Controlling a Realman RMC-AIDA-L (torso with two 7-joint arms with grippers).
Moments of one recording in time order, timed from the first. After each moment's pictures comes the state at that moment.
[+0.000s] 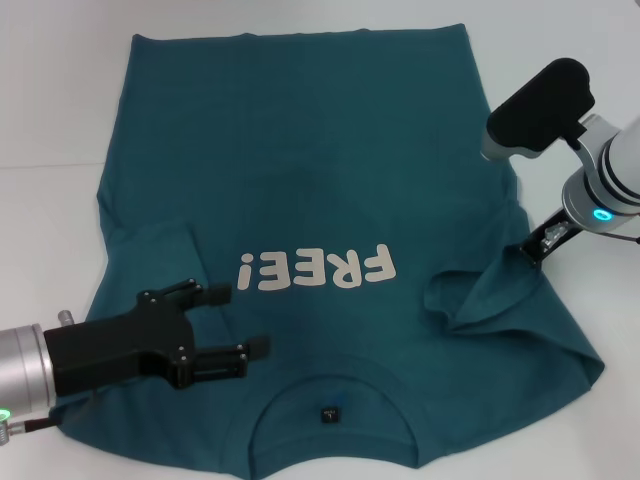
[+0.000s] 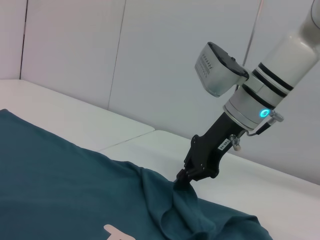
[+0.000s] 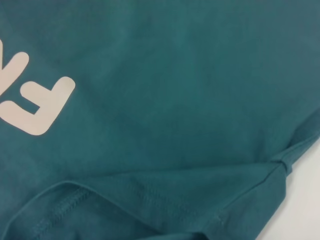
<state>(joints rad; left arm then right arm) -0.42 -2.16 -2.32 -0.81 -1.25 1.51 -1.40 0.84 2.02 -1.32 -0.79 -2.93 -1.05 2.66</state>
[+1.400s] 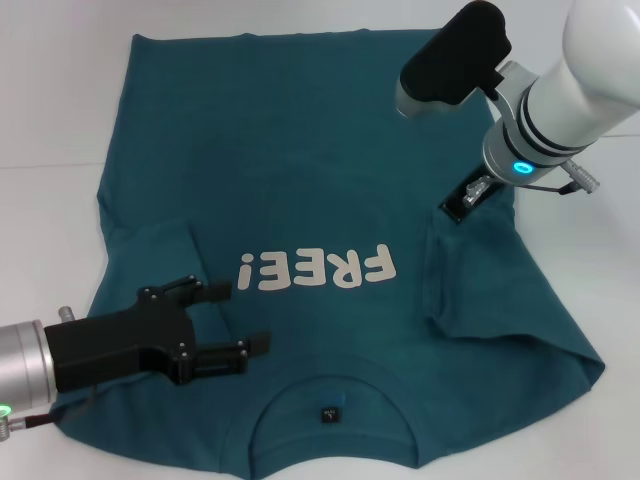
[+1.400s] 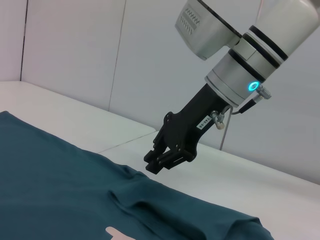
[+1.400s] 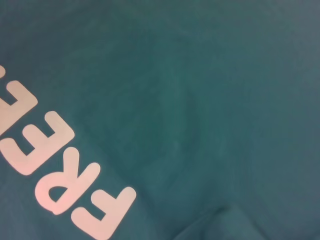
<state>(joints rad) -0.42 -2.16 -2.32 -0.82 -1.25 1.50 -1.40 0.97 2.06 -1.35 -0.84 -2.93 -1.09 2.69</state>
